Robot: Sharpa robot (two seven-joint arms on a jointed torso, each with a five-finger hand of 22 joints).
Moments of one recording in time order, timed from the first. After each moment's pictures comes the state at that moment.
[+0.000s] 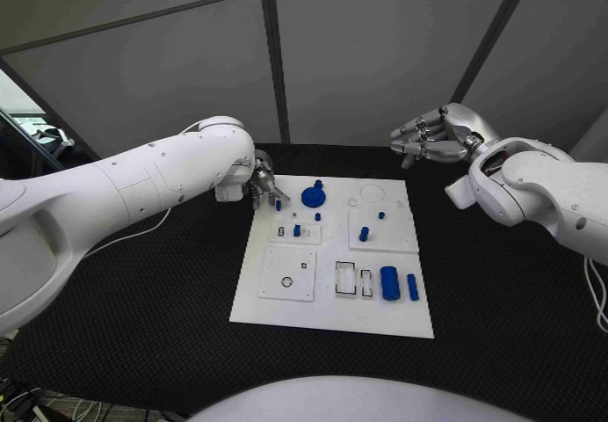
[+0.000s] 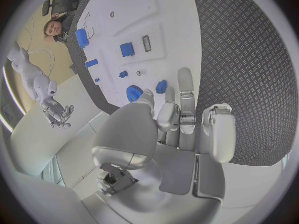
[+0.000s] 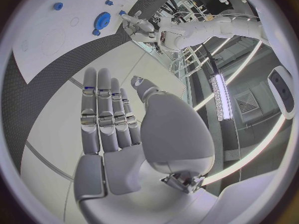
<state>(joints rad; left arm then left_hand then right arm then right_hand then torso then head) 1.29 -0.51 0.00 0.96 -1.08 0.36 -0.54 1.26 0.04 -0.01 0.26 0.06 0.88 0.09 0.54 0.52 1.34 0.02 1.29 1.19 1.46 -0.04 0.22 0.73 0.05 1.47 0.06 1.45 1.31 1.26 -0.78 0.03 1.36 -0.78 -0.32 0.15 1.33 -0.11 0.25 0.10 0.33 0.98 0.17 0.13 0.08 1.30 0.09 0.07 0.17 1.43 0.02 0.07 0.42 0.18 1.27 0.13 0.17 0.37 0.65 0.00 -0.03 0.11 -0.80</state>
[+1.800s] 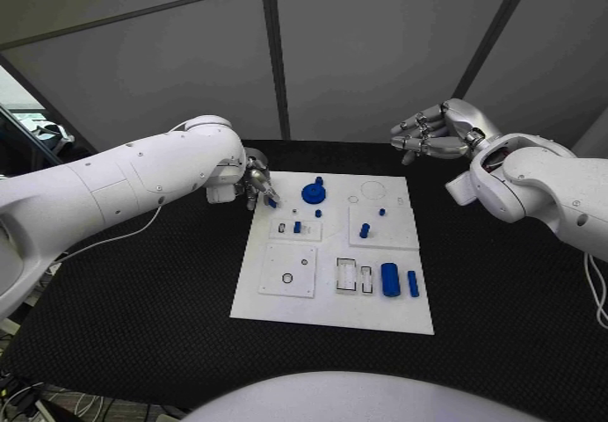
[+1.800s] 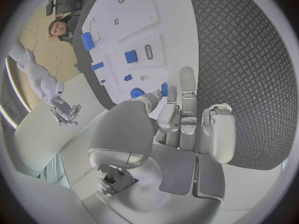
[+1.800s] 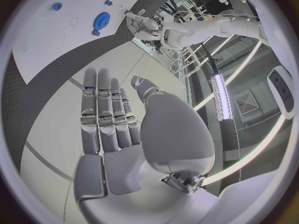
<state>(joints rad) 1.29 -0.61 0.00 1.10 -1.04 0.33 -0.52 1.25 -0.01 0.50 0.10 0.06 0.89 0.09 0.57 0.51 1.35 0.01 1.29 1.18 1.46 -0.04 0.22 0.73 0.05 1.47 0.06 1.45 1.31 1.26 -0.78 0.03 1.36 -0.78 -0.32 0.15 1.33 -0.11 0.25 0.10 0.34 0.98 0.17 0.13 0.08 1.30 0.09 0.07 0.16 1.43 0.02 0.07 0.41 0.18 1.27 0.13 0.17 0.37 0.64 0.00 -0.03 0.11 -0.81</state>
